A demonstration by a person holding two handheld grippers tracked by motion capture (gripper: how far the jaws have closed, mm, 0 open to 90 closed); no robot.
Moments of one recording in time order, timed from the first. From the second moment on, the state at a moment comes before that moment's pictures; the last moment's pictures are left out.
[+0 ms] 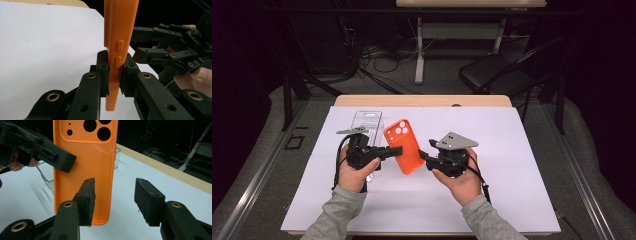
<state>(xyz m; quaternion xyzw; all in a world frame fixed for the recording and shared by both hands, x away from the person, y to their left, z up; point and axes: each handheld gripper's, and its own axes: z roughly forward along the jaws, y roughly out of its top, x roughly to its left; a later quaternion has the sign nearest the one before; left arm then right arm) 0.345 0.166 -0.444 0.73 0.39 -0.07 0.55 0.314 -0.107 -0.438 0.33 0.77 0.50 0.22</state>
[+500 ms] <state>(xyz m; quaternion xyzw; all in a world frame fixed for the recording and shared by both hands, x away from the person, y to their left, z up) 0.344 0.167 -0.439 0.75 0.38 -0.07 0.54 0.310 -0.112 -0.435 0.32 0.77 0.51 0.21</state>
